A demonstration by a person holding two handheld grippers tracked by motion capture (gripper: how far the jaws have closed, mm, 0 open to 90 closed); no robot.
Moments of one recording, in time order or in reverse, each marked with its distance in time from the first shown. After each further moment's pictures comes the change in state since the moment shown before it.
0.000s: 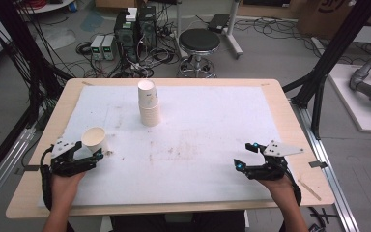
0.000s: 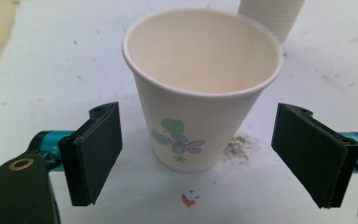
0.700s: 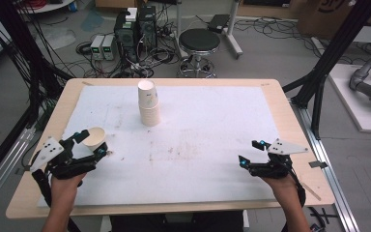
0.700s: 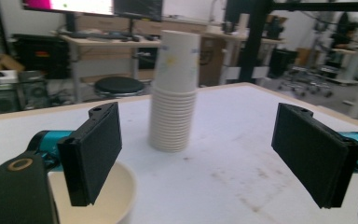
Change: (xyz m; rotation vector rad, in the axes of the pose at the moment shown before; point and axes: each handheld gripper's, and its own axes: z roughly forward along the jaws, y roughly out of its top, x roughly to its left) left arm -0.037 0.032 -0.024 -0.339 -0.301 0.015; right arm -0.005 0.003 -0.008 0.011 -0.097 0.007
